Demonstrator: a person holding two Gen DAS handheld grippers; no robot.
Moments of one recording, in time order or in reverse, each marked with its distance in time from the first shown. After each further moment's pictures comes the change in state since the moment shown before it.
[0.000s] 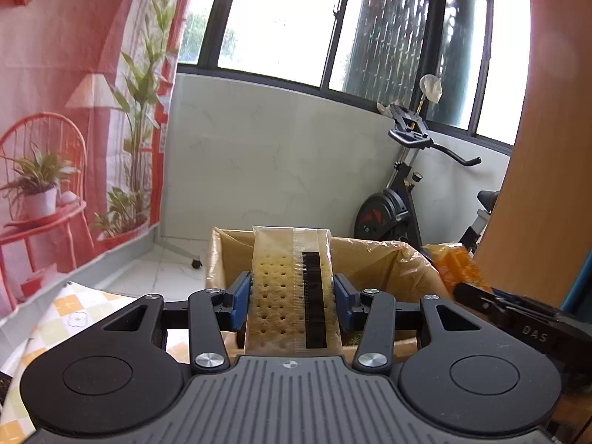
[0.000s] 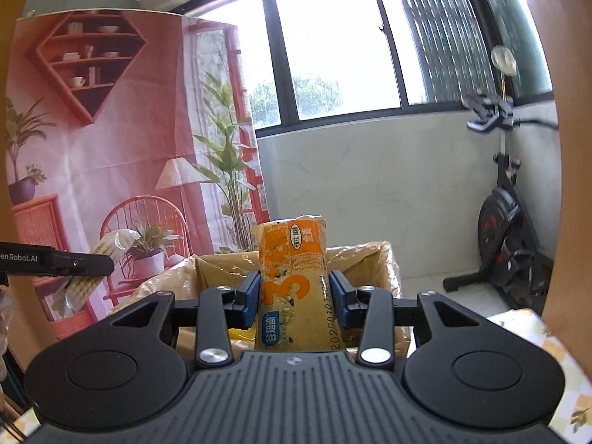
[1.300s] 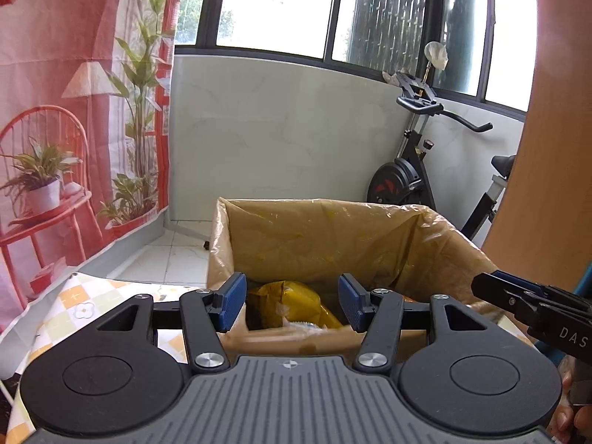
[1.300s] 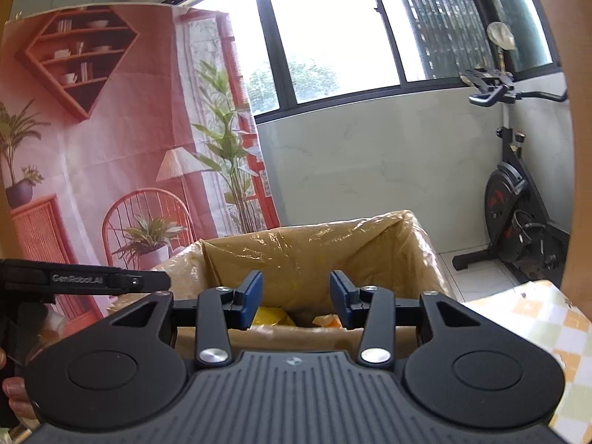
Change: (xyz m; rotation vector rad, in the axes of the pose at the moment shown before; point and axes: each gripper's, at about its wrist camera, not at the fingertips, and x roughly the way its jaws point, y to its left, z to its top) left arm 0.007 0.005 -0.010 0.061 0.073 0.050; right arm 0.015 0.016 -0.018 0.047 0.035 -0.002
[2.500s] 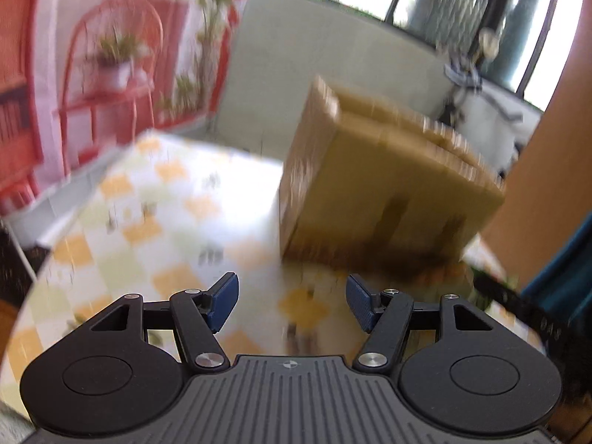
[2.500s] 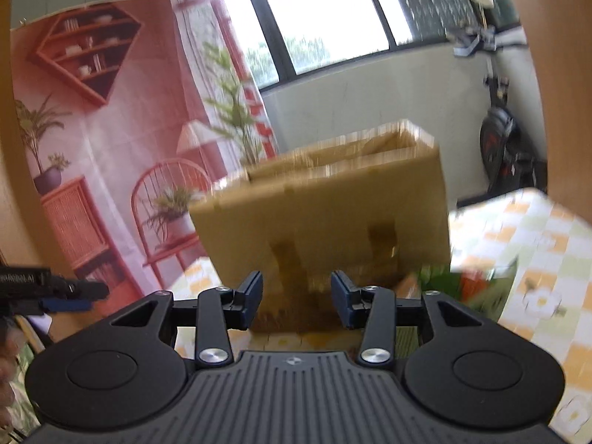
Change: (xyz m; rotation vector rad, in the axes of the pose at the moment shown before) left arm -0.100 0.062 -0.115 -0.223 0.237 0.025; right arm -0.105 0.048 -0.090 0.101 0.118 0.020
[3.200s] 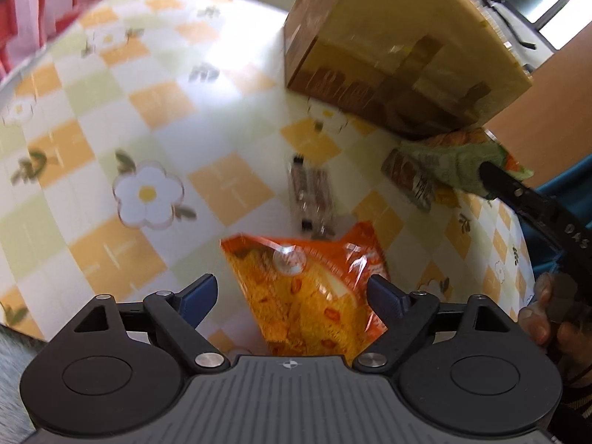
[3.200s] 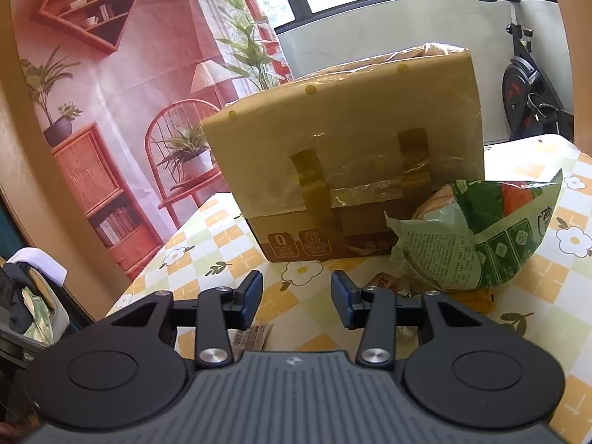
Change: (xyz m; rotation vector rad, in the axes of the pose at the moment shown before) left arm 0.041 0.032 -0.081 -0.114 0.382 -0.103; right arm 0.018 0.003 -0.031 -0.005 0.168 0.082
